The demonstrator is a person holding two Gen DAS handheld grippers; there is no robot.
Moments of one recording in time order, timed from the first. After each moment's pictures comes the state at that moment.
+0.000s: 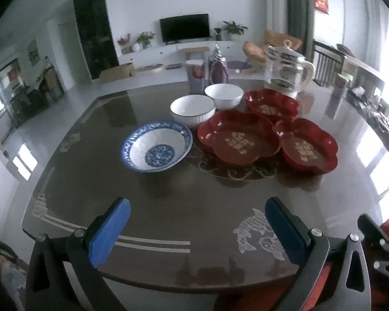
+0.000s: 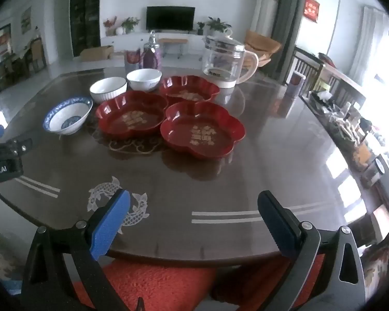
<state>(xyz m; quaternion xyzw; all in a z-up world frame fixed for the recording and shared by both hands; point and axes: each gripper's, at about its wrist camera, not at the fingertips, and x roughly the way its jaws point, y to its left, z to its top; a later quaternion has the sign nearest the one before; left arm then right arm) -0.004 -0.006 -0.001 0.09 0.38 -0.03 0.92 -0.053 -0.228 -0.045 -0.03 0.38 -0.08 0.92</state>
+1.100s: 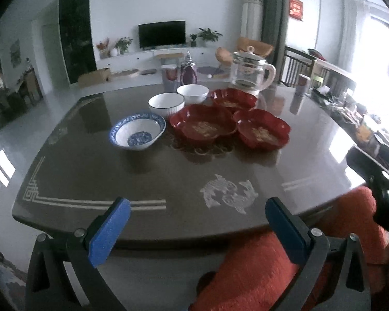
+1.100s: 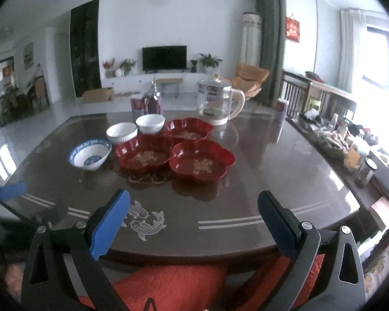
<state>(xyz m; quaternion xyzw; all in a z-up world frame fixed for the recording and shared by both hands) -0.117 0.008 0.023 0.04 0.37 -0.12 0.92 -0.144 -0.211 0.015 0.00 0.27 -0.07 0.96</state>
